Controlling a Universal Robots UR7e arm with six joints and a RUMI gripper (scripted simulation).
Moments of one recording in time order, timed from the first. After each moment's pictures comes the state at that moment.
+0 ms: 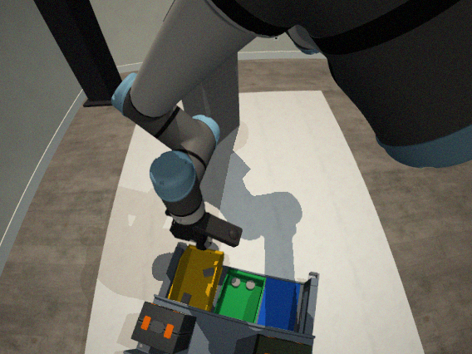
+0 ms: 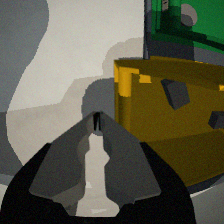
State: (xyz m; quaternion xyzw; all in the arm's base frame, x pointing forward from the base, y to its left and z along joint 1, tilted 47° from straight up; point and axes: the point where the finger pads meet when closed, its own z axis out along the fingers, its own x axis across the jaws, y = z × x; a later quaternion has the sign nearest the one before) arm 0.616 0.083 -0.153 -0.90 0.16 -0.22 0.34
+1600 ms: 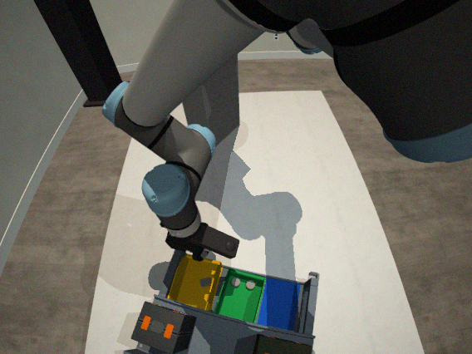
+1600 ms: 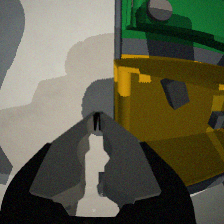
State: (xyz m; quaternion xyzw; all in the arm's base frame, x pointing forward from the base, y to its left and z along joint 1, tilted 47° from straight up) arm 0.641 0.070 -0.145 -0.90 0.16 -0.22 0.34
